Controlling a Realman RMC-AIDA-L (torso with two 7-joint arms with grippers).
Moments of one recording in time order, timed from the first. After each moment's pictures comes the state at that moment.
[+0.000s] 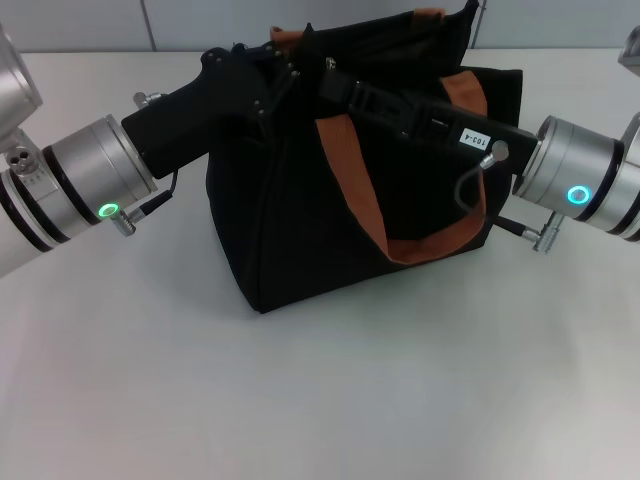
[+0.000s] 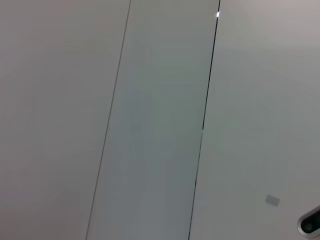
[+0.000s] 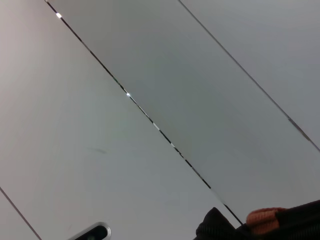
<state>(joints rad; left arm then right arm) -0.70 -2.08 0.63 0.19 1.53 1.52 -0.92 0.78 2.09 -0.48 -0.12 -1.75 -1.49 1.44</state>
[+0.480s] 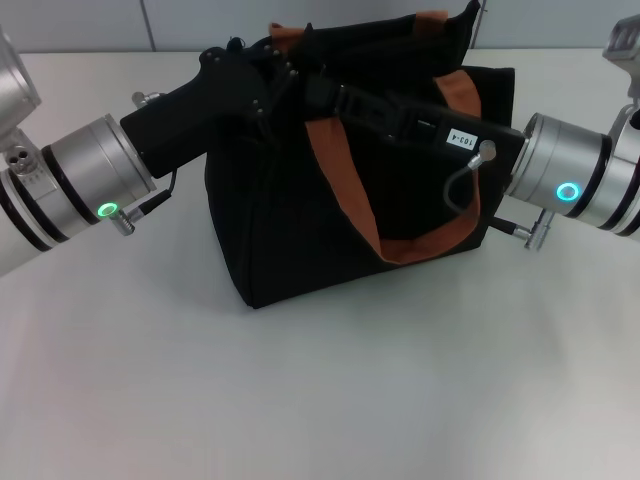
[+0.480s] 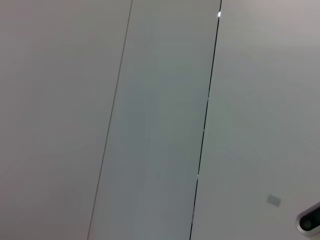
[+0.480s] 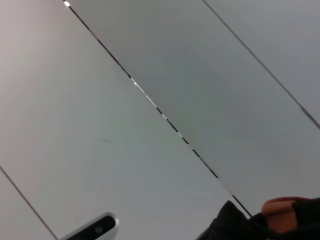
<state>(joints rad) -0.70 -2.08 0.63 0.19 1.53 1.51 -0.92 0.80 2.09 -0.51 -0.12 -1.75 -1.49 1.45</state>
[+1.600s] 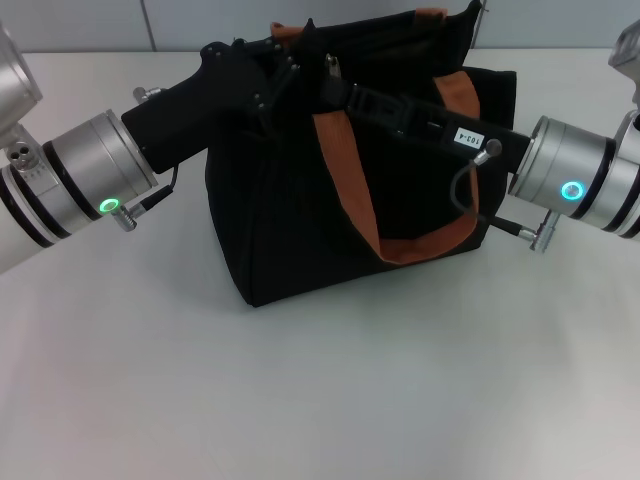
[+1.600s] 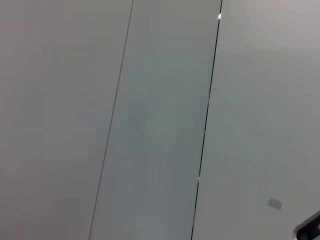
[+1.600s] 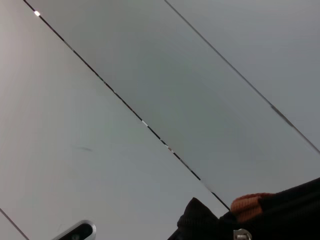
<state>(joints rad) -0.70 -2.08 0.63 0.19 1.52 1.51 -0.92 0.78 2.09 -0.50 -0.12 -1.75 -1.45 1.50</state>
